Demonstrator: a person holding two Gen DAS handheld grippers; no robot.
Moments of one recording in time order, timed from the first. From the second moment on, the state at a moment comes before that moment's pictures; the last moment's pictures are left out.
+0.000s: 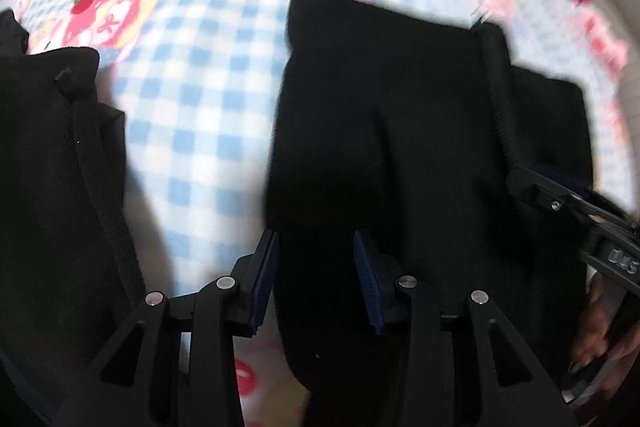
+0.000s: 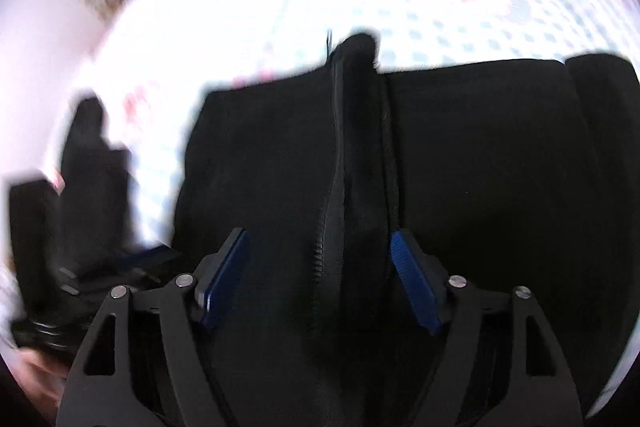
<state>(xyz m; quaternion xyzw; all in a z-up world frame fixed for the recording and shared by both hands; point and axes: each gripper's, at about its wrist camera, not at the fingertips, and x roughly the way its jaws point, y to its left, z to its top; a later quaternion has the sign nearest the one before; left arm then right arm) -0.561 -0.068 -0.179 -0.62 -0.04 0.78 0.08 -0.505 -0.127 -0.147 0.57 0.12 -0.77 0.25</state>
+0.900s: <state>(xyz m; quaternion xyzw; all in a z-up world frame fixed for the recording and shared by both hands) -0.516 -0.205 -0.166 -0.63 -0.27 0.72 0.12 -0.437 -0.027 -0.141 0.63 0.03 -0.74 0.24</state>
